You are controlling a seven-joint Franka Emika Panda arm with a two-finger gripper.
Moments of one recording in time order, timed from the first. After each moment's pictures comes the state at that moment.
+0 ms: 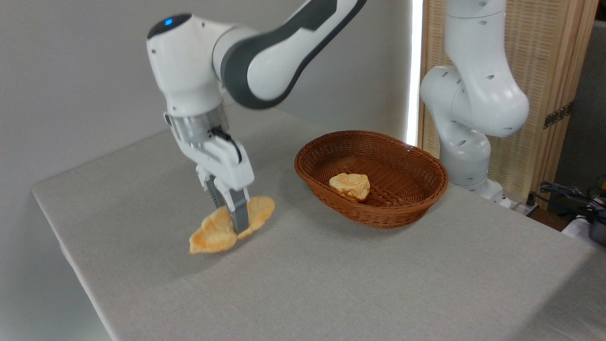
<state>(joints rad) -0.18 0.06 -0.06 -1.94 0.01 1.97 0.54</state>
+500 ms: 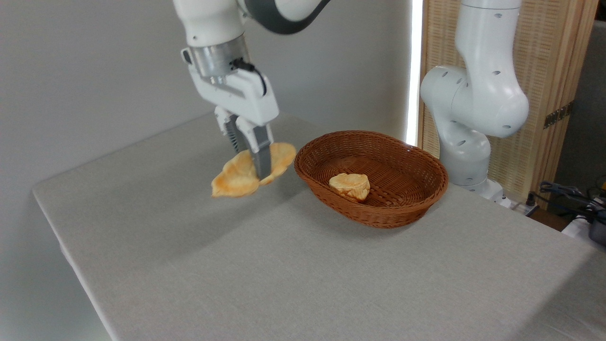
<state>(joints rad) -0.19 -0.15 -0.06 -1.95 -0.02 1.74 0.54</state>
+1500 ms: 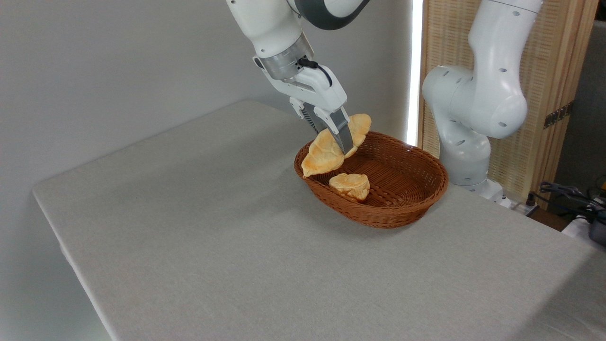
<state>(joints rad) -0.27 -0.40 -0.06 -2.26 -0.05 1.48 0.56</state>
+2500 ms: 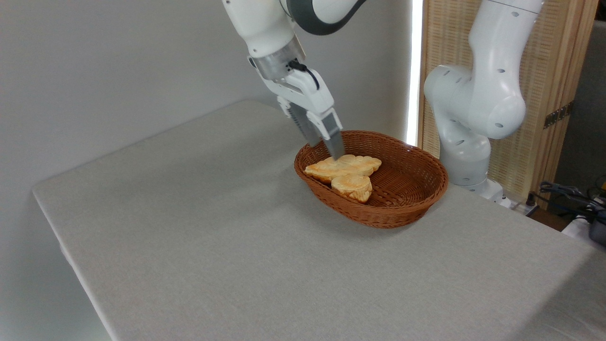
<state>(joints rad) -0.31 -0.38 -0.06 -2.26 -0.05 1.59 0.56</state>
